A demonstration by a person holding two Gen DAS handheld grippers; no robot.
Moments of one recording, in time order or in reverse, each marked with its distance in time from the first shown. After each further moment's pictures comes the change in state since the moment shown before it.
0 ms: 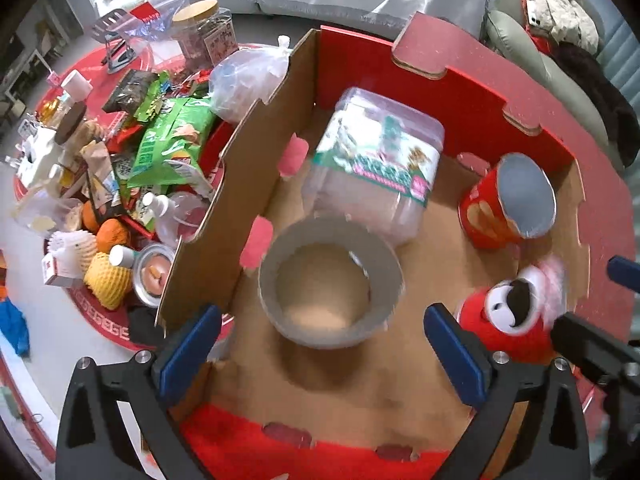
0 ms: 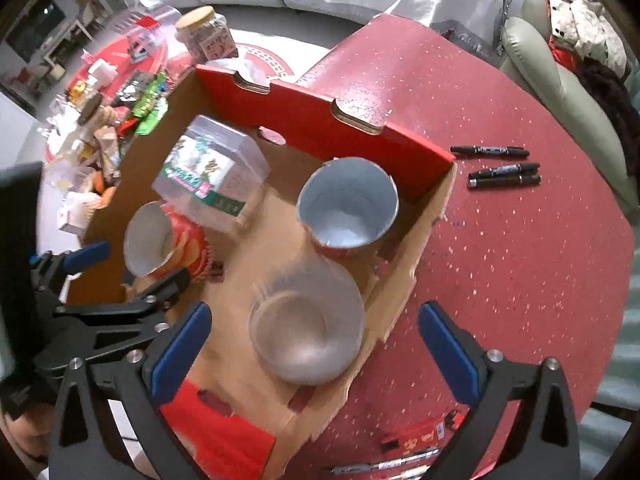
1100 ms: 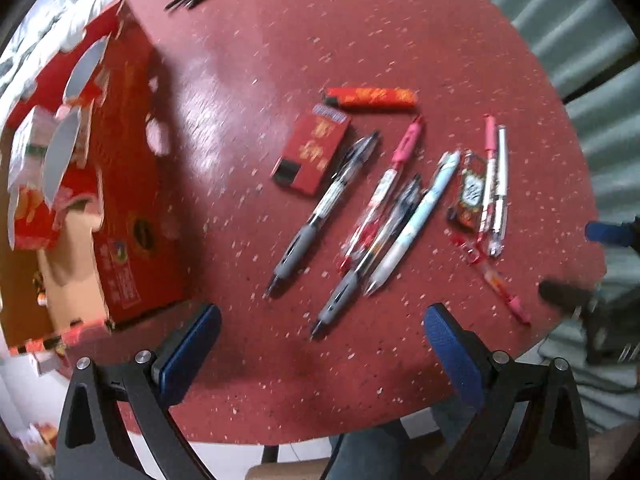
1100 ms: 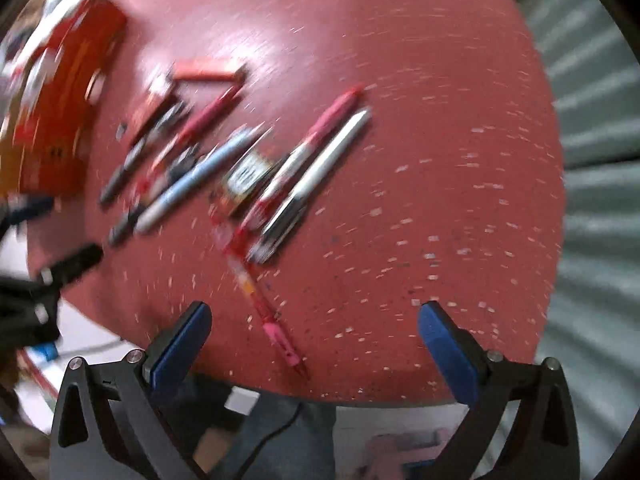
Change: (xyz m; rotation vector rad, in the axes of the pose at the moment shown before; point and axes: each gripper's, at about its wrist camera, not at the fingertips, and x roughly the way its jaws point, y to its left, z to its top) left arm -0.025 -0.223 -0.187 0.599 0.207 -0.117; right arm -0.021 -0.157 -0.345 0.677 0.282 -0.053
